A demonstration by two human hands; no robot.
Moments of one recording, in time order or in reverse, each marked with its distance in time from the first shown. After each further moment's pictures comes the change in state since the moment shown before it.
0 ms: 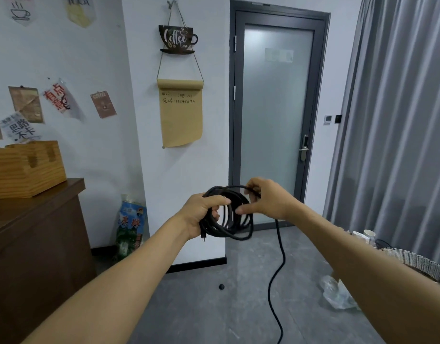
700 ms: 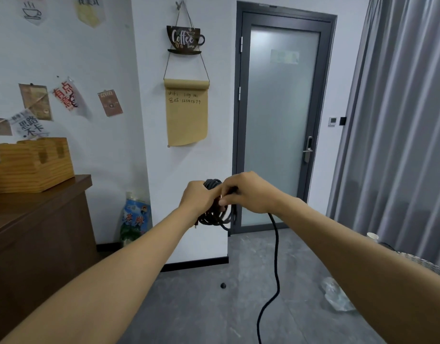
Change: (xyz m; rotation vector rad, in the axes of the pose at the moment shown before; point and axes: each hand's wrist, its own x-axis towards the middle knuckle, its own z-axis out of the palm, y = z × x) left_hand 0.003 0.012 -0.013 0.576 0.290 0.219; right_hand 0.006 -0.056 0.016 -0.276 -0.112 -0.295
